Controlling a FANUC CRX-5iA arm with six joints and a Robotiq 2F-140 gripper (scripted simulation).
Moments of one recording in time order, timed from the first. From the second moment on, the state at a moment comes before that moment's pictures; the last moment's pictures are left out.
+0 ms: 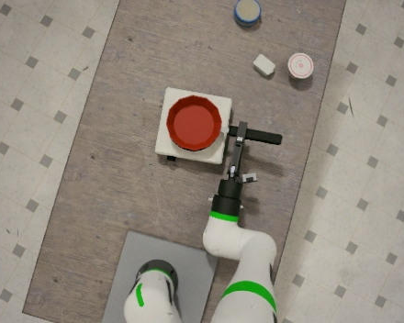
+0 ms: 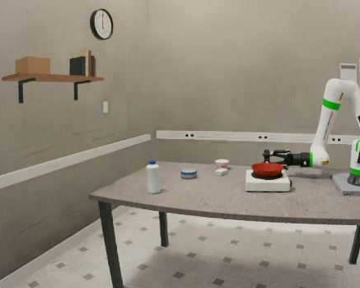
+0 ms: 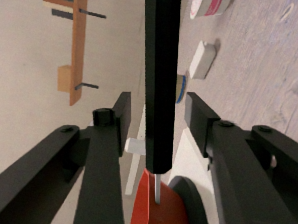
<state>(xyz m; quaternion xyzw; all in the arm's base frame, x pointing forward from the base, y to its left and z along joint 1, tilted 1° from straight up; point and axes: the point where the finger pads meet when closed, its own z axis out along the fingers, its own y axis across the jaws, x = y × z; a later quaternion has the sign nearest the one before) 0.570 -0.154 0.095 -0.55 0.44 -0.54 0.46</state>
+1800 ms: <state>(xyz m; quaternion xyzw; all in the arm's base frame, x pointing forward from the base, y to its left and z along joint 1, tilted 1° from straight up) 0.570 -0.154 0.095 -0.55 0.44 -0.54 0.46</state>
